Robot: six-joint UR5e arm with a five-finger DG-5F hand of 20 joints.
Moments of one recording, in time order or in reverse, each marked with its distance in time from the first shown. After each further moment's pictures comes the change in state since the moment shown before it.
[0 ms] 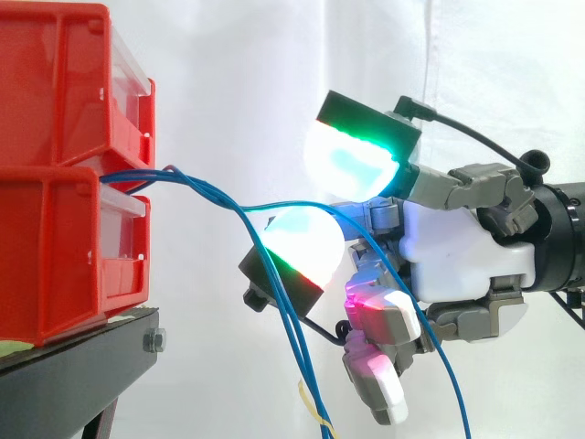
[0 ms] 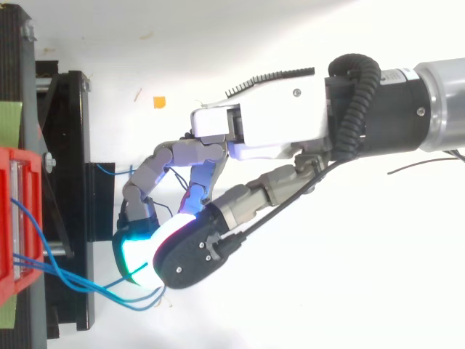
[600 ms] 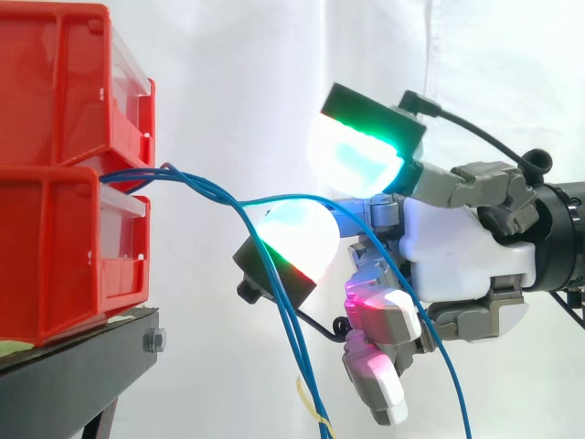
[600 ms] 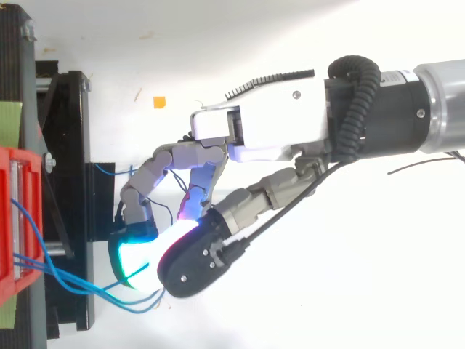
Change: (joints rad) arm 0.002 0.000 0.000 0.002 -0.001 0.000
